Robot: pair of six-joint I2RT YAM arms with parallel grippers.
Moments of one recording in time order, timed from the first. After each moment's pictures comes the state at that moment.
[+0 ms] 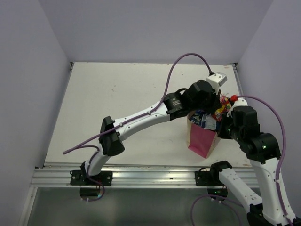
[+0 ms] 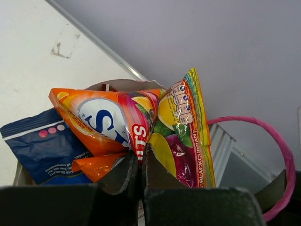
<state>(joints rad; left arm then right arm) -1.15 2.17 2.27 -0.42 -0.01 -0.46 0.26 0.72 1.19 -1.24 0.13 0.32</state>
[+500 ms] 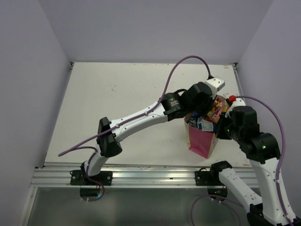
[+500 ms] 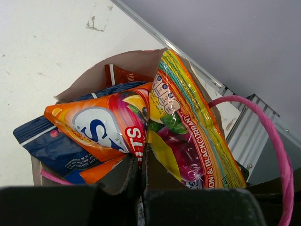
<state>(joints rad) -1.16 2.13 2.27 -0.66 -0.10 -0.33 0.26 0.72 1.19 -1.24 0.06 0.33</state>
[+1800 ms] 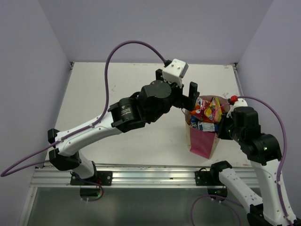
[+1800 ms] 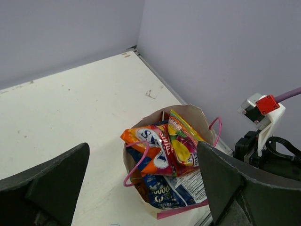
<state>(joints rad) -1.25 1.60 1.92 -0.47 -0.55 -0.30 0.26 0.71 1.20 -1.25 0.10 0.32</state>
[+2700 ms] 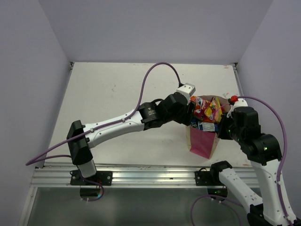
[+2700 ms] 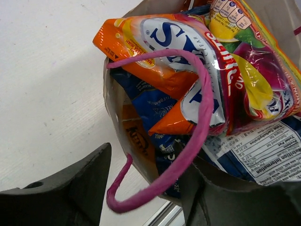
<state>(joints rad) -1.13 1.73 1.64 -0.47 -0.22 -0.53 0.26 0.71 1.20 -1.24 0.10 0.32</state>
